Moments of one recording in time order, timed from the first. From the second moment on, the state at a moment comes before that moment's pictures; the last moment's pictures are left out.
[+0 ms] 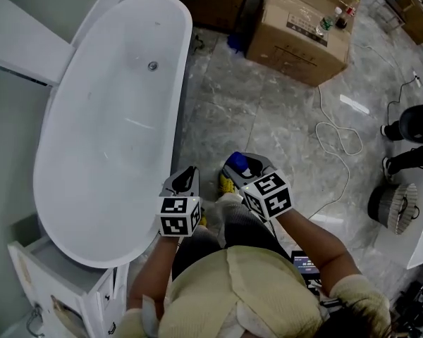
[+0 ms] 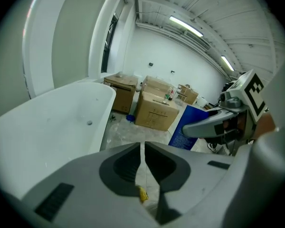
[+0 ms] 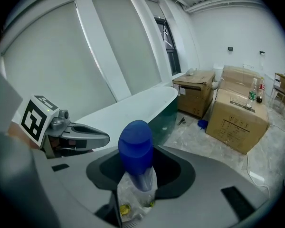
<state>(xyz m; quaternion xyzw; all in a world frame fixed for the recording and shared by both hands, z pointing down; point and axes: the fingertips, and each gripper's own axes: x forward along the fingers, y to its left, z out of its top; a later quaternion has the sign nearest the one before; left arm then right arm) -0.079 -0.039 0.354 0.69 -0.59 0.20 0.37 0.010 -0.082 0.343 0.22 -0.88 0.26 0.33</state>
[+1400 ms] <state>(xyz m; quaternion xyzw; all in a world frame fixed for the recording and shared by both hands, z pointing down) -0.075 -0.098 0.555 0.63 -0.60 0.24 0.44 -0.014 -0.156 0.562 0.22 -0.85 0.29 0.39</state>
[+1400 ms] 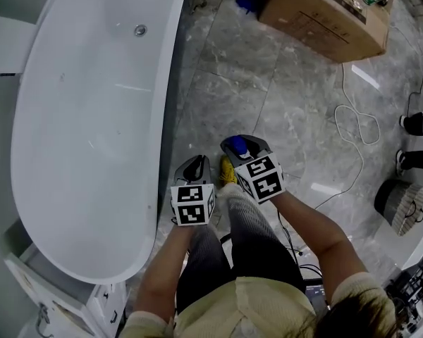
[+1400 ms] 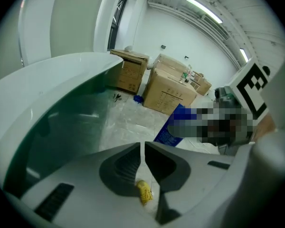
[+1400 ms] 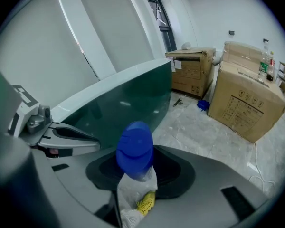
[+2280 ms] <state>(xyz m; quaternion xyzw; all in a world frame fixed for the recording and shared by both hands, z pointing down) -0.087 -0.105 0.669 0.60 -0.60 0.24 0.48 -0.026 -0.159 0.700 0.24 -0.82 0.30 0.42</state>
